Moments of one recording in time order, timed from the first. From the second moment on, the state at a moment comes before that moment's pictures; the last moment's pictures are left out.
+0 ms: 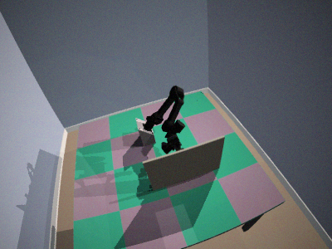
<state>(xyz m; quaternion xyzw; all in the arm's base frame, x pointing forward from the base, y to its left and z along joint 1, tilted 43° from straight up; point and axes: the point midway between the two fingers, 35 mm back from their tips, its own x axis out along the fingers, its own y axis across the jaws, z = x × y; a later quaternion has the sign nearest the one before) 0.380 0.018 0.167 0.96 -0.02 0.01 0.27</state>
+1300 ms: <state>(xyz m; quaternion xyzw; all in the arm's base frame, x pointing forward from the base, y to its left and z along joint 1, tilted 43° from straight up) 0.380 0.018 0.167 0.96 -0.02 0.01 0.27</state>
